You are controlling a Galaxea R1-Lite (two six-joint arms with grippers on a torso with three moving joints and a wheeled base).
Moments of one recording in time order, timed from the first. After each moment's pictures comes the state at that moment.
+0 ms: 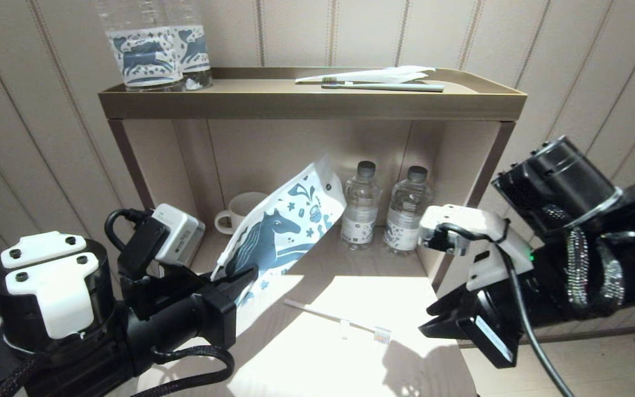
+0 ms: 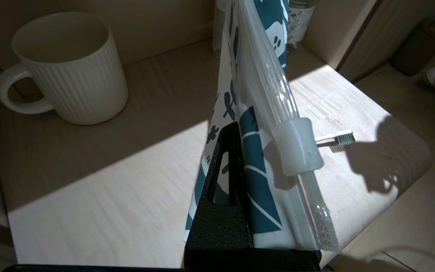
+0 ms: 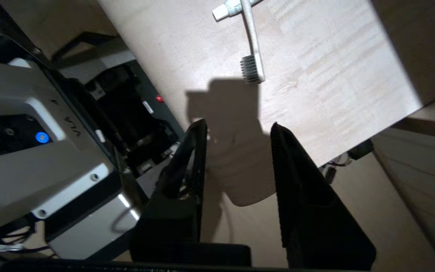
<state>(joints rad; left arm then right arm) -0.78 1.47 -0.45 -0.83 0.10 -0.08 0.62 1.53 -1.23 0.58 0.17 -0.25</state>
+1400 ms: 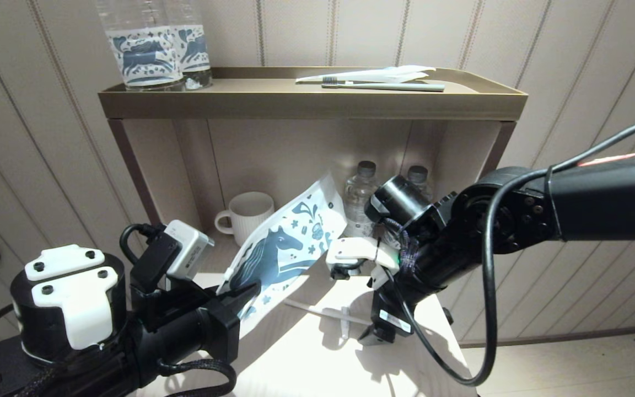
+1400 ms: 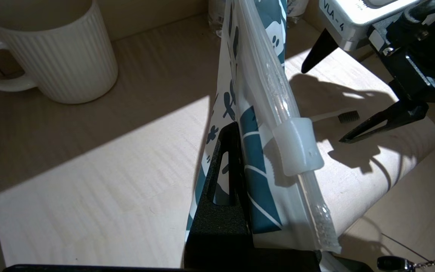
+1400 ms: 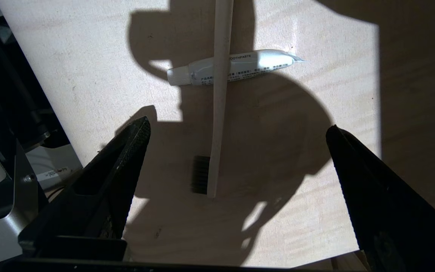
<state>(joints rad) -0.78 1.50 -0.41 -0.84 0.08 -0.08 0.64 1.94 -1.47 0.57 0.12 -0.60</state>
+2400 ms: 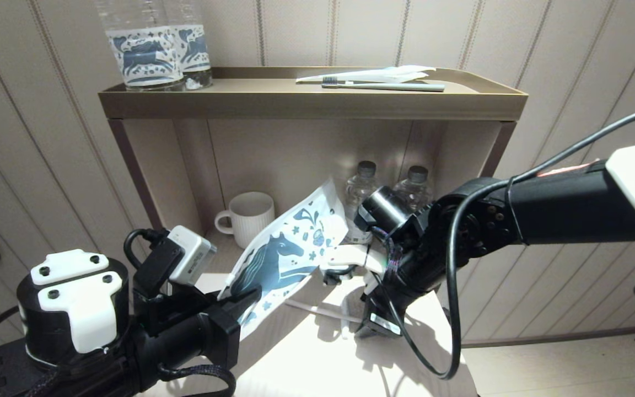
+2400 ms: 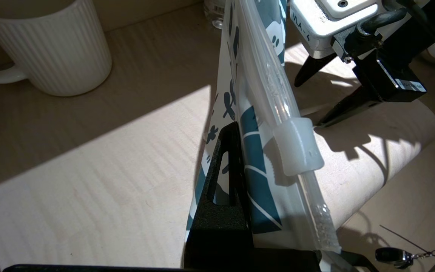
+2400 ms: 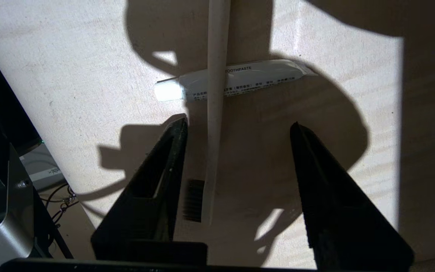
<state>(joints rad) -0.78 1.51 -0.40 -0.84 0.07 -0.08 0.64 2.01 -1.49 0.57 0.12 -0.59</state>
